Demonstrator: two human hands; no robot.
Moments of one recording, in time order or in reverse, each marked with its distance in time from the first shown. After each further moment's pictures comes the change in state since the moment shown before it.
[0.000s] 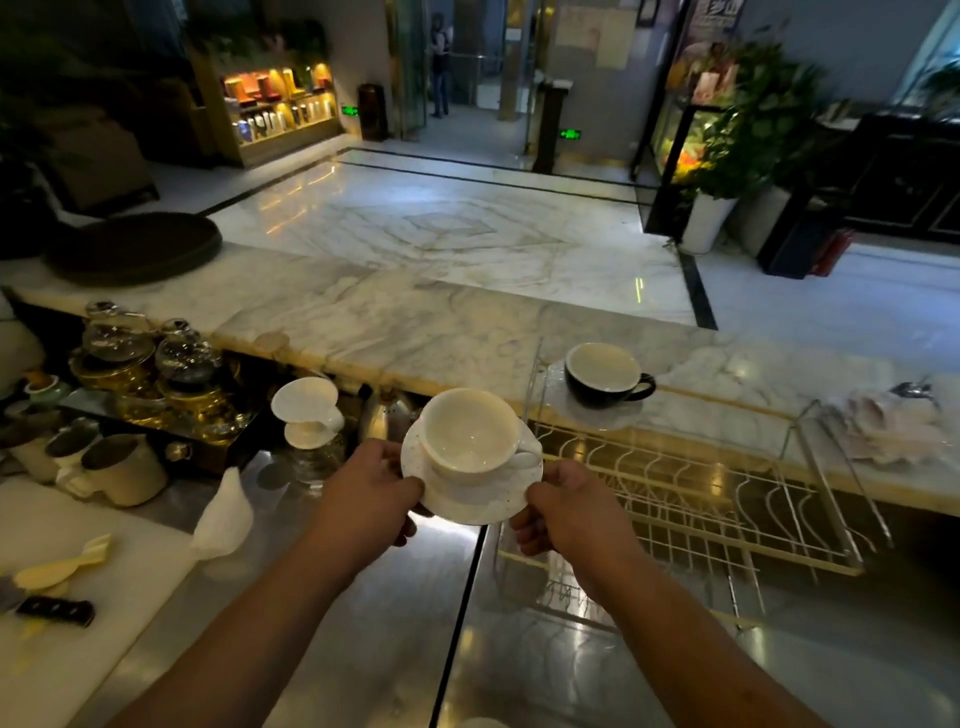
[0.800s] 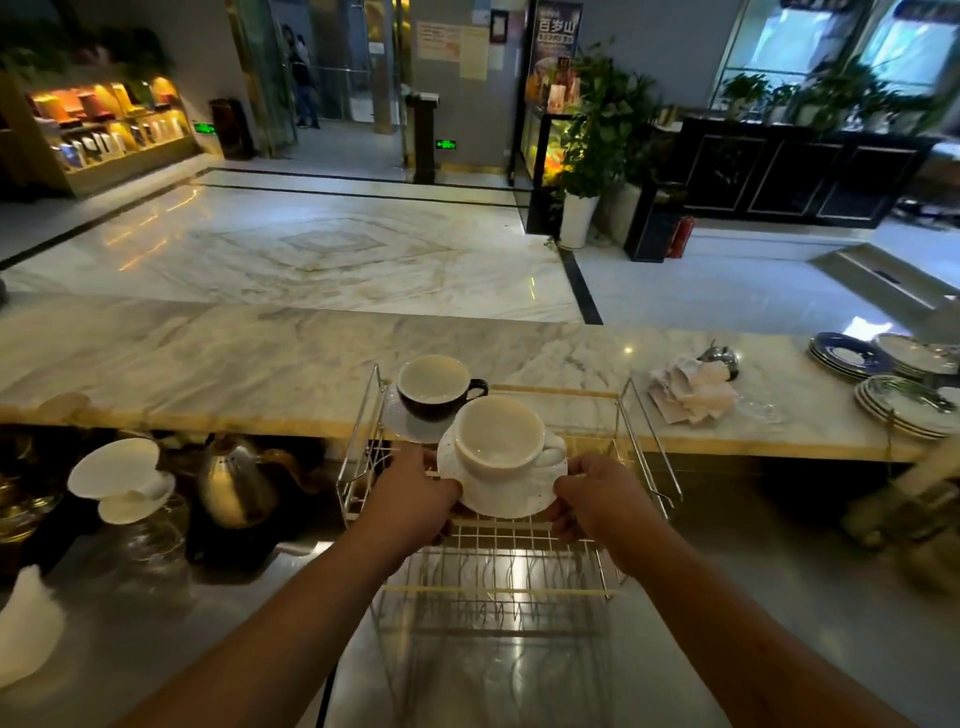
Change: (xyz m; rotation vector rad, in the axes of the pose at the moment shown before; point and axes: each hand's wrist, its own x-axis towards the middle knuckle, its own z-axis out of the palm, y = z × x) left_hand 0.021 0.089 0.194 0.037 -0.285 0.014; right_hand -0.014 0.017 -0.199 -0.120 0.313 0.087
